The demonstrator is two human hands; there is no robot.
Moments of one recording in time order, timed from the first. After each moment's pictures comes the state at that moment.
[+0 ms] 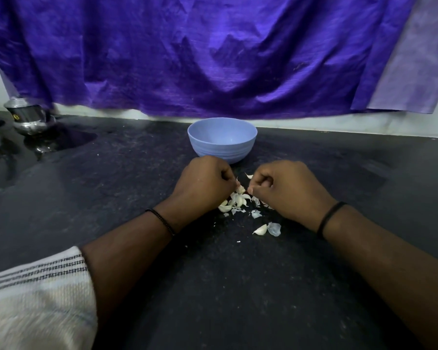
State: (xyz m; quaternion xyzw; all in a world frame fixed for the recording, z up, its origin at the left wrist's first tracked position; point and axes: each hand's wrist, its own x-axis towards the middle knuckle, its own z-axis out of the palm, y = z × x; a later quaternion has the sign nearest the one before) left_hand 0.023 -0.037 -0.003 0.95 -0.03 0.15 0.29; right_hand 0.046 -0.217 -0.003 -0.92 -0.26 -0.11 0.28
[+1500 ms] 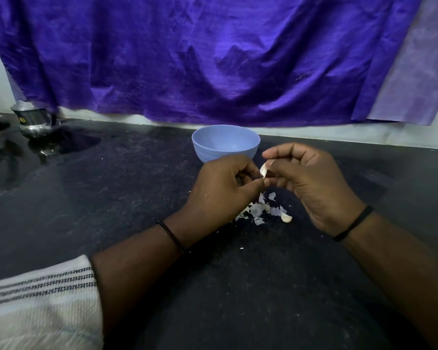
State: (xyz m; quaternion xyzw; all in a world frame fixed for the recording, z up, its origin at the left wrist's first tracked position) left_hand 0.003 -0.057 -0.002 0.85 -0.15 0.26 0.44; right_hand 0.031 -0.219 0.021 -0.69 -0.16 -0.02 0.70
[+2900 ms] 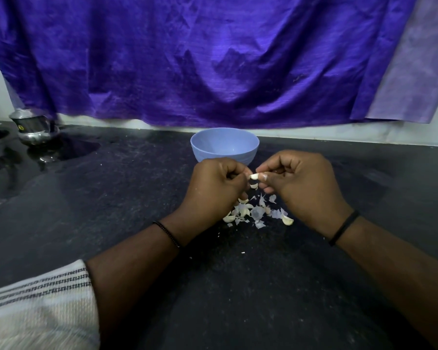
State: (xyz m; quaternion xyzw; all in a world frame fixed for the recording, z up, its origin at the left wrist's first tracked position) left_hand 0.014 -0.049 -0.002 0.82 -0.07 0.20 0.54; right_hand 0.036 -0.214 0.013 -0.81 -0.21 -0.13 0.53
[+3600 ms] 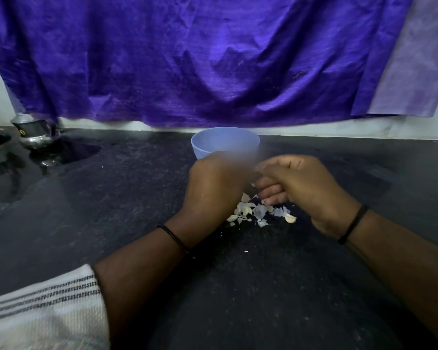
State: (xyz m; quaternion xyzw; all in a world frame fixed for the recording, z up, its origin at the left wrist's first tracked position) left_hand 0.014 -0.050 -0.002 0.85 -0.10 0.36 0.37; right_hand 0.031 -0.210 0.019 -0.76 -0.11 0.04 0.63
